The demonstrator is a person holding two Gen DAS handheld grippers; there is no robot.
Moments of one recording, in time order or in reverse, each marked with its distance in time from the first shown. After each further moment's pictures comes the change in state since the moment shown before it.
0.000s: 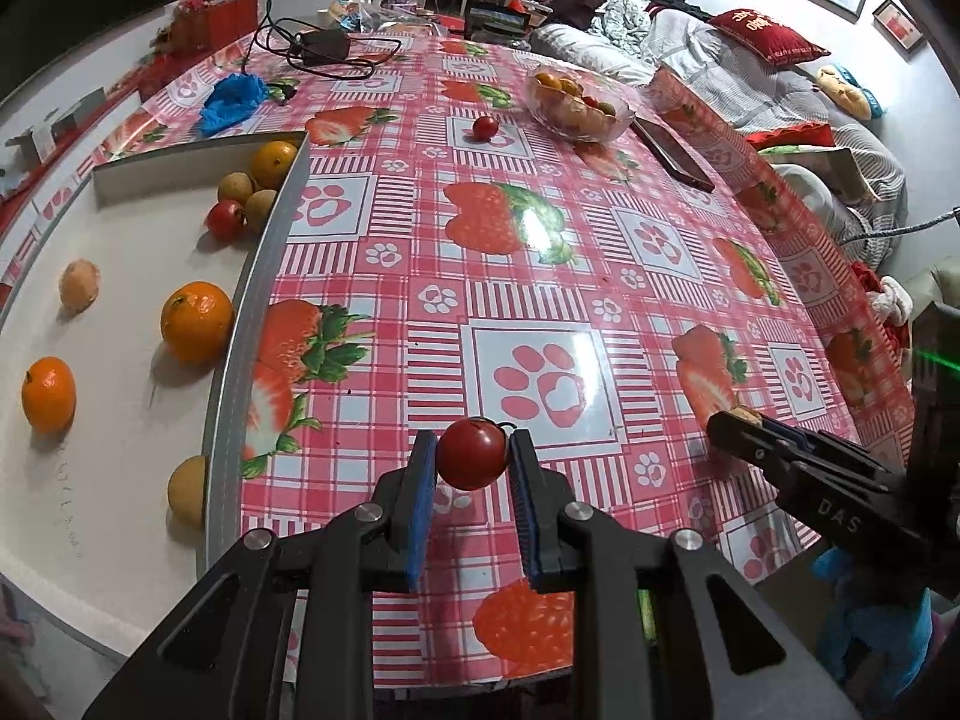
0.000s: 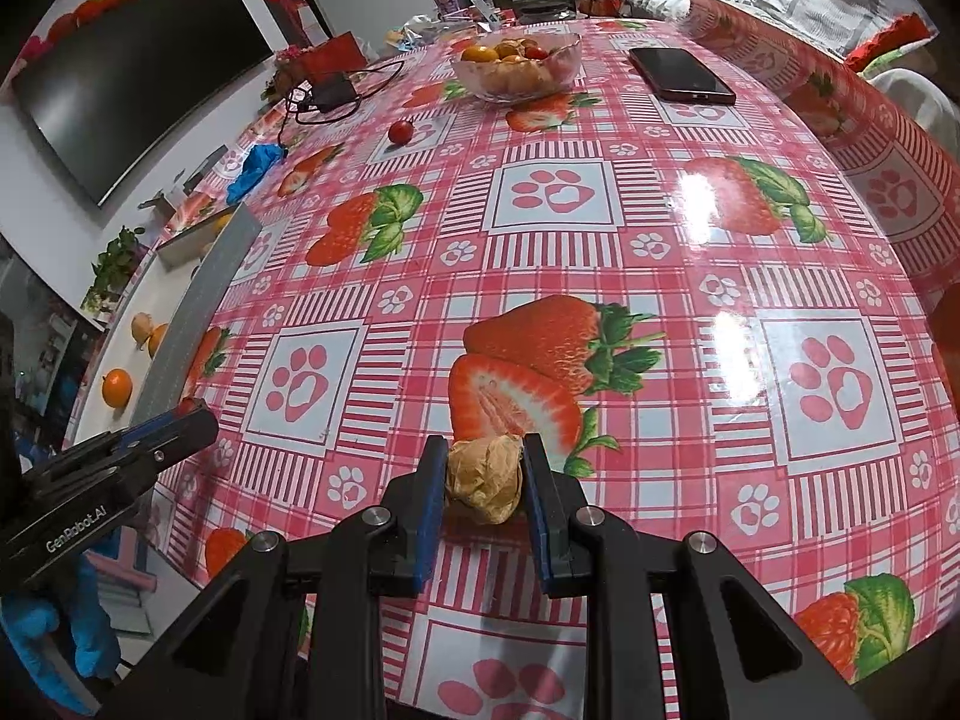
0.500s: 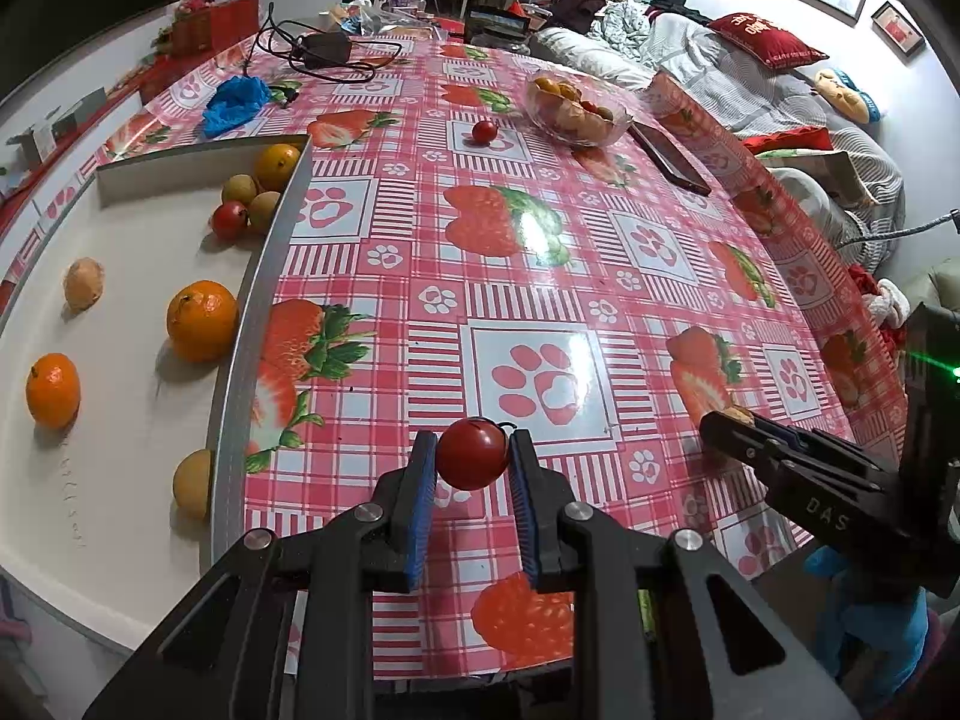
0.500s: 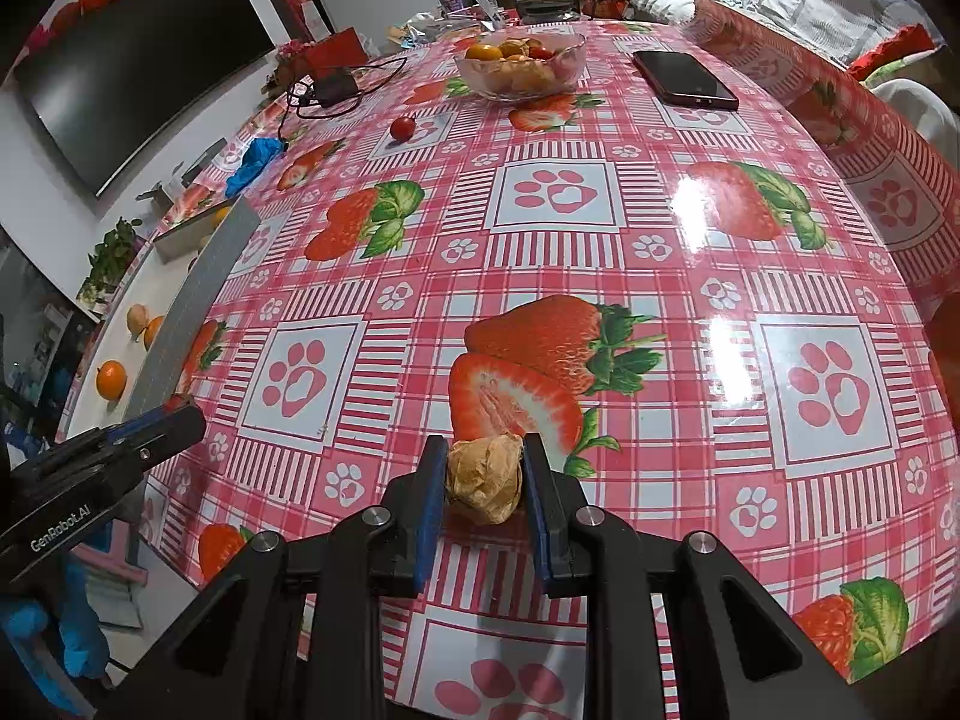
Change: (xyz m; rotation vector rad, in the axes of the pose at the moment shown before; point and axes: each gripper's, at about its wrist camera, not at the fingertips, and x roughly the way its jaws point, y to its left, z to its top) left arm -0.004 0.000 -0.001 -0.002 -0.008 -0.005; right arm 0.001 0.002 0.000 -0.010 0.003 -0.010
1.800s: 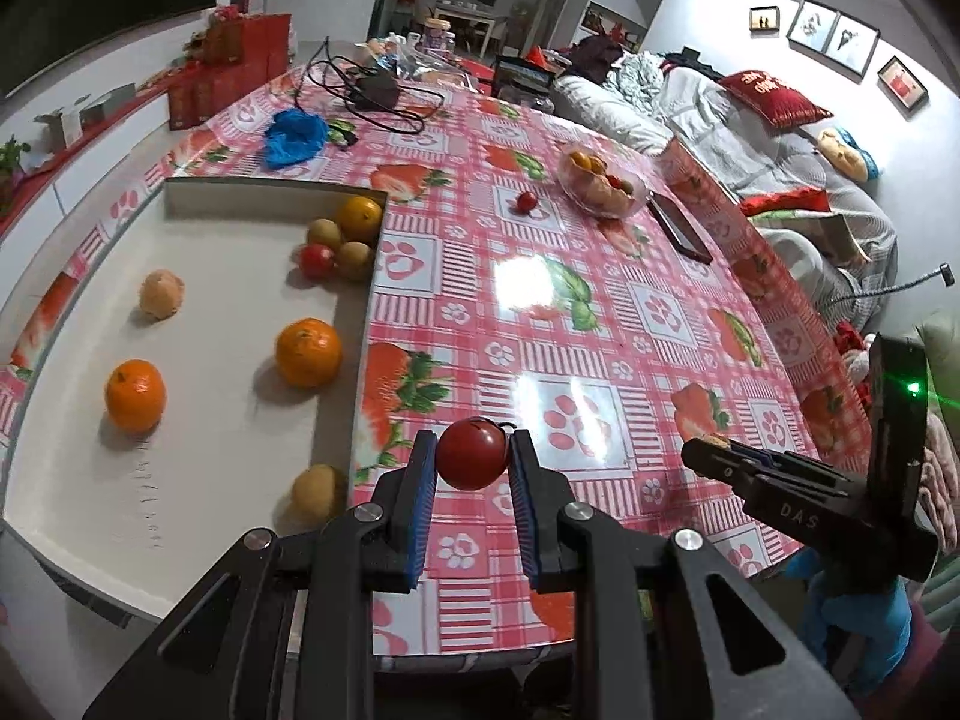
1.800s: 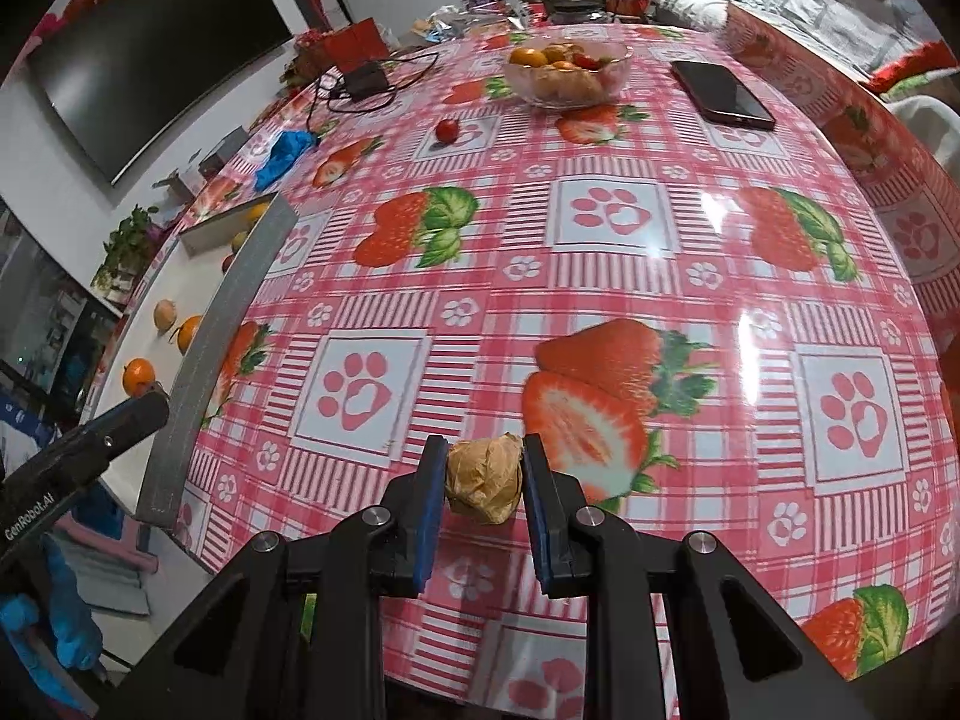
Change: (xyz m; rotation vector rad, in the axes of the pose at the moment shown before) left arm -0.049 0.044 0.003 -0.078 -0.109 -0.022; right arm -0.004 0.032 0.014 -0.048 0.028 0.031
